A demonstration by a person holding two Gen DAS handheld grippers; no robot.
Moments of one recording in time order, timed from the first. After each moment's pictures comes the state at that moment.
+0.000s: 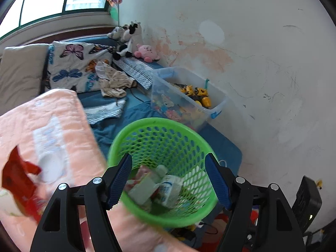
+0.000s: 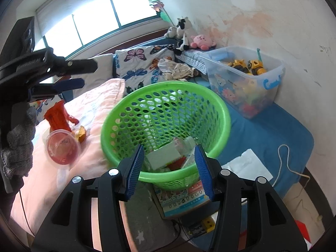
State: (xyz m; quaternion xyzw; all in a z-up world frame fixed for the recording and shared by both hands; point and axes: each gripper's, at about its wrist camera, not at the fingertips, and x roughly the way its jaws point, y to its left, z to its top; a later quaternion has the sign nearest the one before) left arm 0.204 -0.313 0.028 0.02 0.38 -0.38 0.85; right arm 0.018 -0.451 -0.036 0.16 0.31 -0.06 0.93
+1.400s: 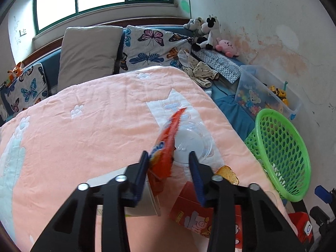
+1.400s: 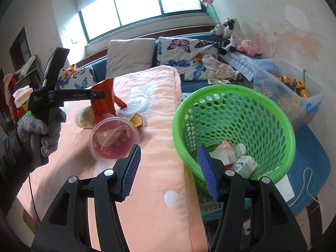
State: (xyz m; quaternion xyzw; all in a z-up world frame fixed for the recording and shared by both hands) left arm 0.287 -0.138 -0.018 0.05 0.41 -0.16 0.90; right arm 0.064 -0.346 -0.015 0.09 0.33 0.05 0.94
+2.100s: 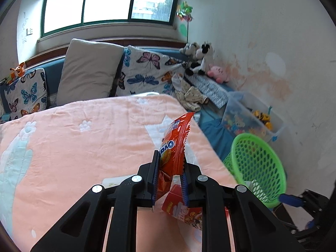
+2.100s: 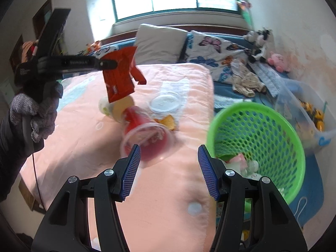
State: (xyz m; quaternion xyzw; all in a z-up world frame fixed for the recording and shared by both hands) left arm 0.242 -0.102 0.045 -0.01 0.35 -0.19 0.92; right arm 0.090 -0.295 0.015 0.00 0.36 0.14 0.92
